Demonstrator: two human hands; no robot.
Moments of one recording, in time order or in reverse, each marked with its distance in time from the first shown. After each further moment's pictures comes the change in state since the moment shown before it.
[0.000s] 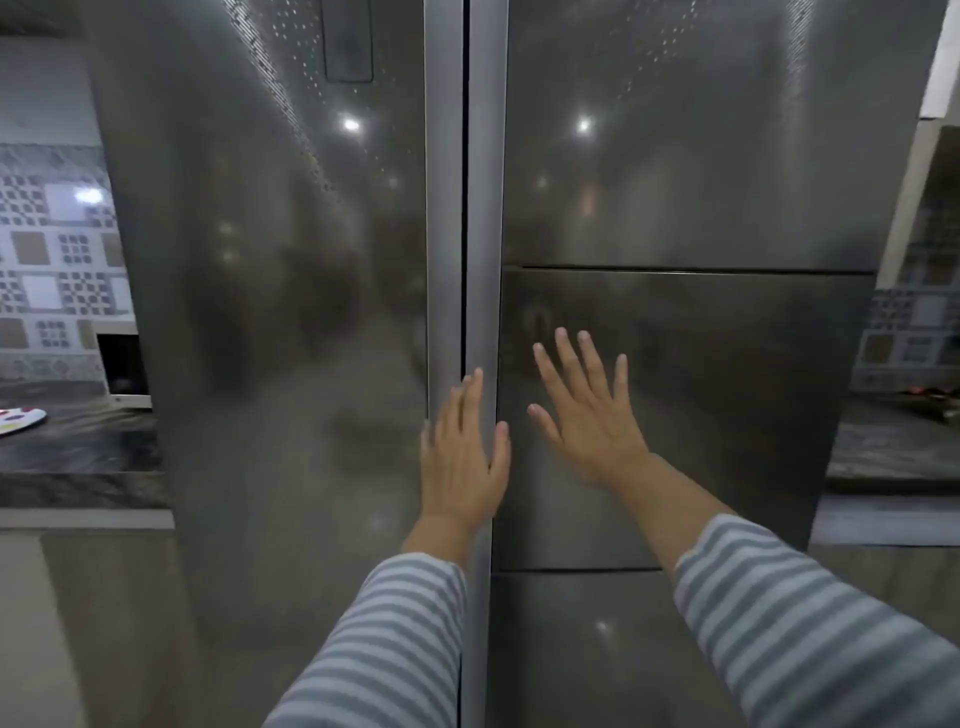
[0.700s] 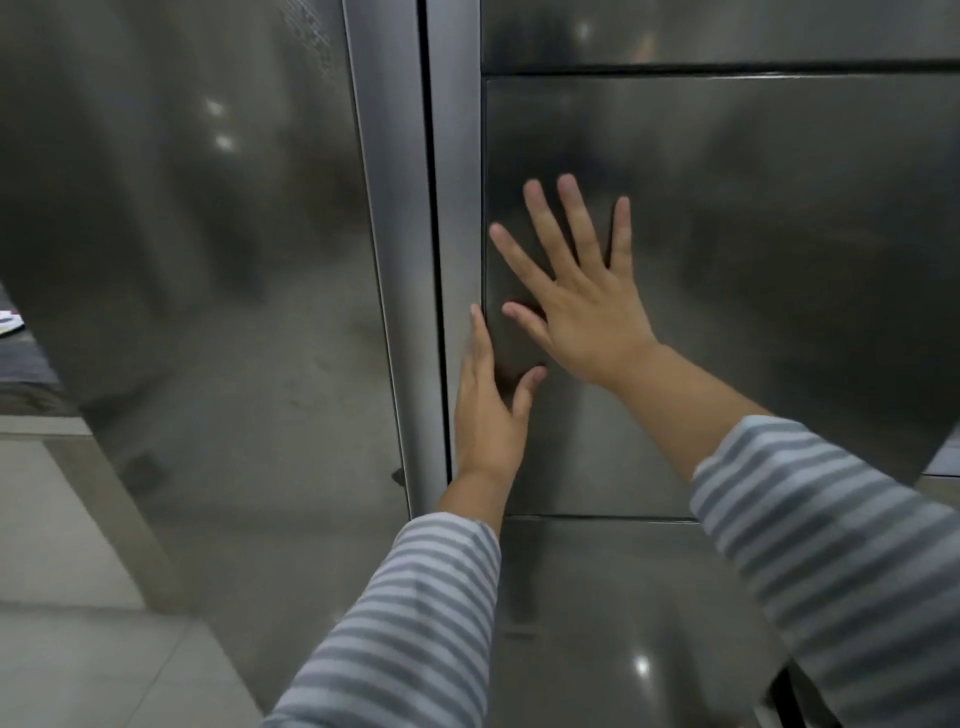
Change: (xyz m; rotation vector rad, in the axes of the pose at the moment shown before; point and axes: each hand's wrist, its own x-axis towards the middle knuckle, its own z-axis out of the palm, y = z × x) left_hand 0.009 -0.016 0.118 -0.409 0.007 -0.310; right_hand 0.054 0.035 0.081 -0.189 0.196 -0.269
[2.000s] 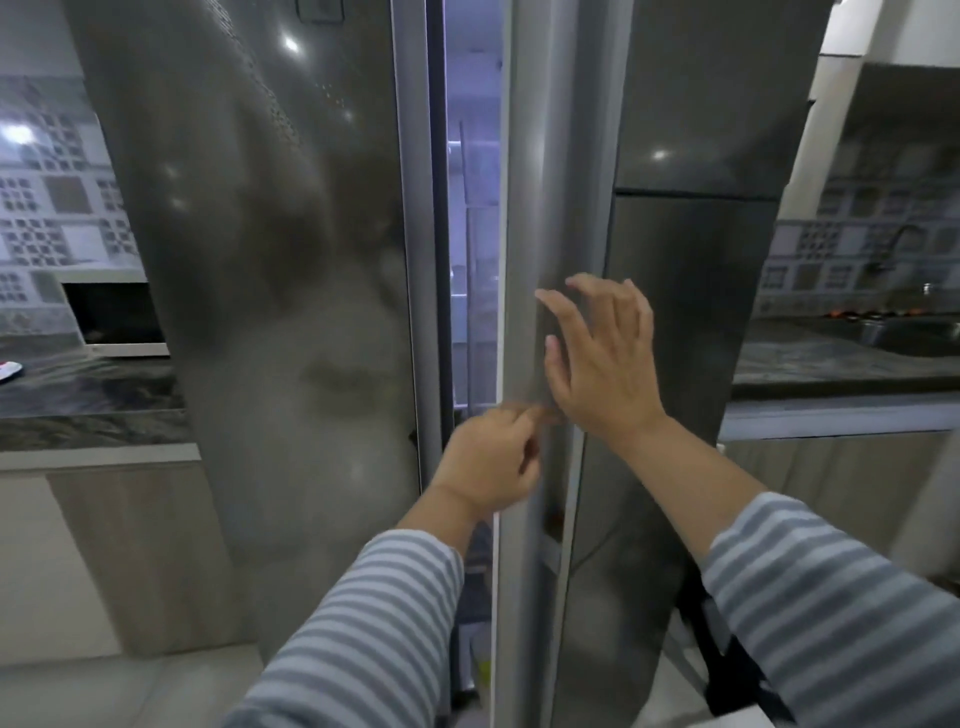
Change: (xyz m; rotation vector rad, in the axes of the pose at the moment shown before) left_hand -0.145 0.118 -0.146 0.405 -0.350 0.694; right_hand -0.084 -0.065 -0.256 0.107 0.155 0.288
